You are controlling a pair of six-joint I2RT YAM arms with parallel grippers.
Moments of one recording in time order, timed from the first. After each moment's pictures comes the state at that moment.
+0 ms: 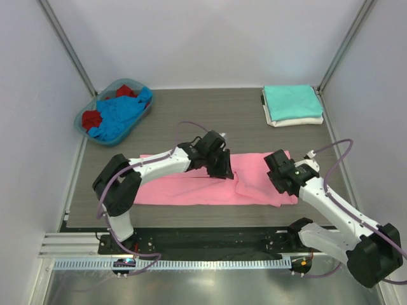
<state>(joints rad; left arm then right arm) -0.89 1.81 1.25 -0.34 0.23 -0.81 0.48 0.96 0.68 -0.92 0.52 1.52</state>
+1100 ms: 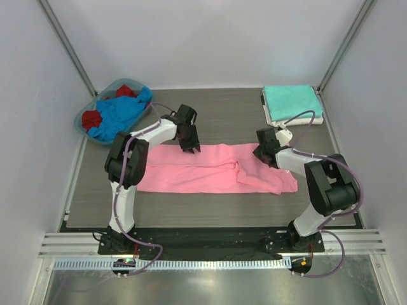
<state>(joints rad) -0.47 2.09 1.52 -0.56 0.12 -0.68 0.30 1.61 0.77 -0.06 0.37 0.93</state>
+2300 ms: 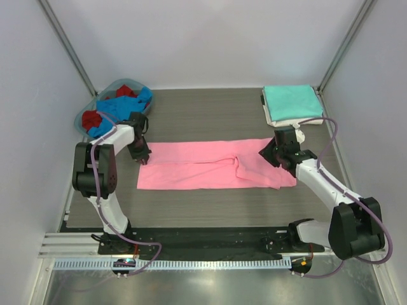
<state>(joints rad) -0.10 1.84 1.22 -0.74 -0.13 -0.52 0.24 1.24 0.76 -0.33 0.12 0.91</state>
